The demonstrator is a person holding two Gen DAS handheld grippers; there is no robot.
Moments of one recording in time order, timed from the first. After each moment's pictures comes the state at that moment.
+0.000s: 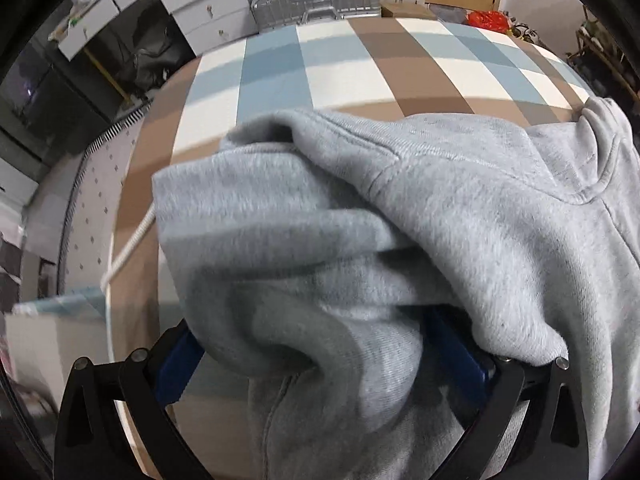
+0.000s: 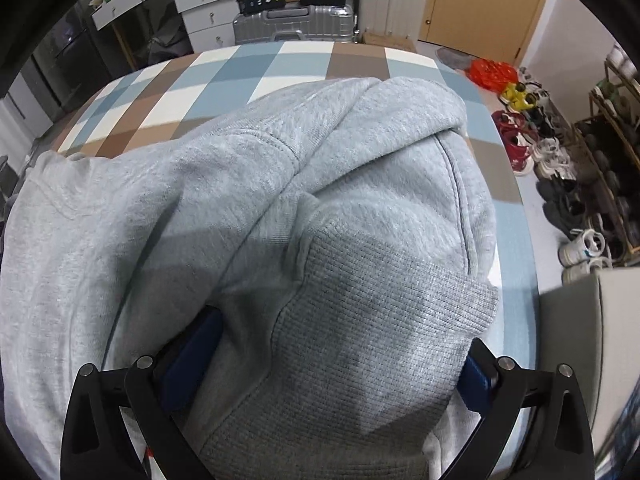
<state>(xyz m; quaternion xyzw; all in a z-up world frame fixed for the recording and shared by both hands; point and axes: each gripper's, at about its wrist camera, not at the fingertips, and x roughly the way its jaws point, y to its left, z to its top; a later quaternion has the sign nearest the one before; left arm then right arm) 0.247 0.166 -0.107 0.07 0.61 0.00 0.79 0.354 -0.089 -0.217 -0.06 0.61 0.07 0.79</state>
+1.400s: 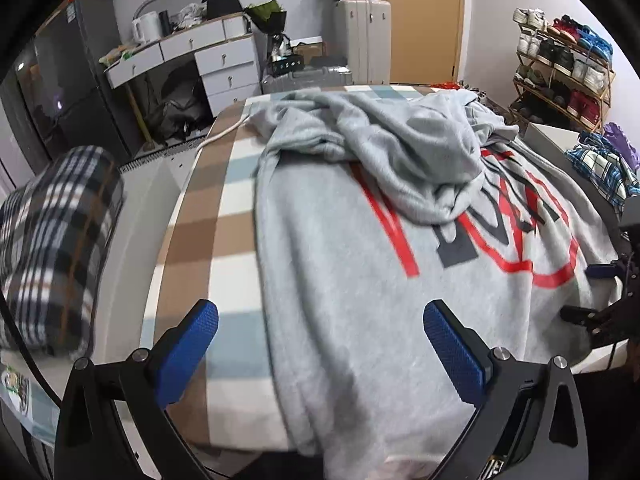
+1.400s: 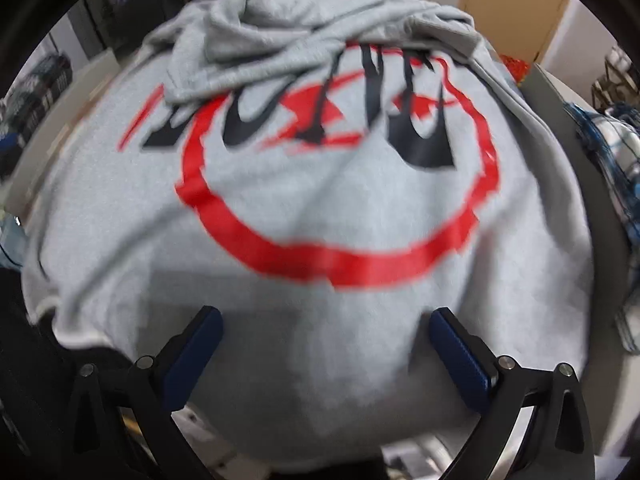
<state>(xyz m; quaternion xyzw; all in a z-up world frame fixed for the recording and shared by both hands) -0.050 0.175 -0.006 0.02 0.47 -0.03 0.88 0.043 -0.057 -0.163 -0.11 0.62 0.12 0.77</state>
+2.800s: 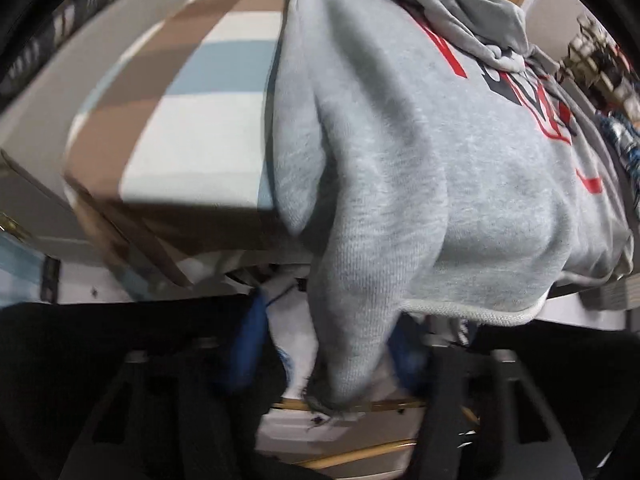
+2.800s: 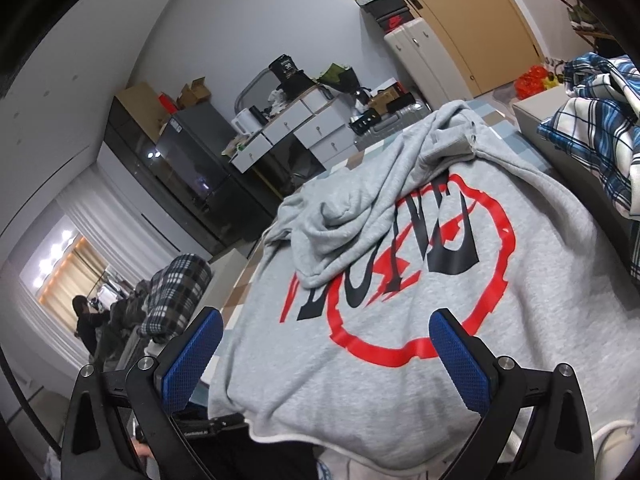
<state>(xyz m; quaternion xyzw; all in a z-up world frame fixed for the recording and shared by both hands) -0.125 0.195 -0.119 -0.12 0.60 -0.02 0.79 0.017 -0.135 -0.068 0.25 0.40 0.25 0.85</state>
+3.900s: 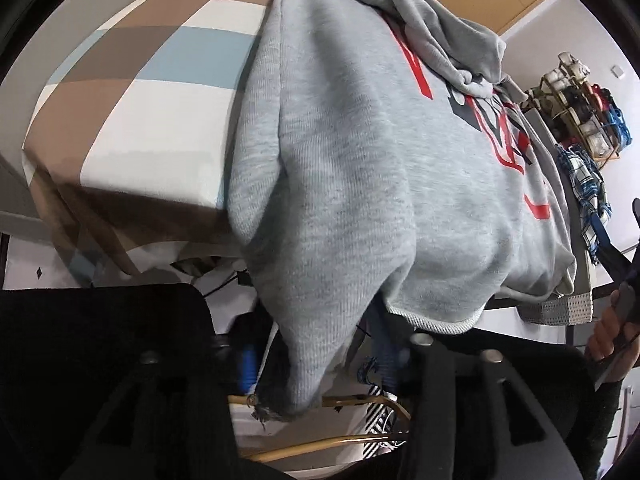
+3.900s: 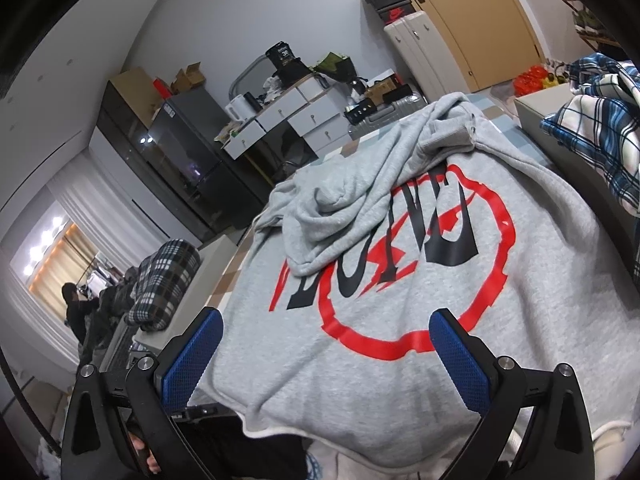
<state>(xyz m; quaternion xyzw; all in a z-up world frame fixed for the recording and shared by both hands) -0.134 0.209 -0.103 -0.21 0.59 -0.08 0.78 0.020 -0.124 -0.075 0.22 0.42 0.24 0.85</state>
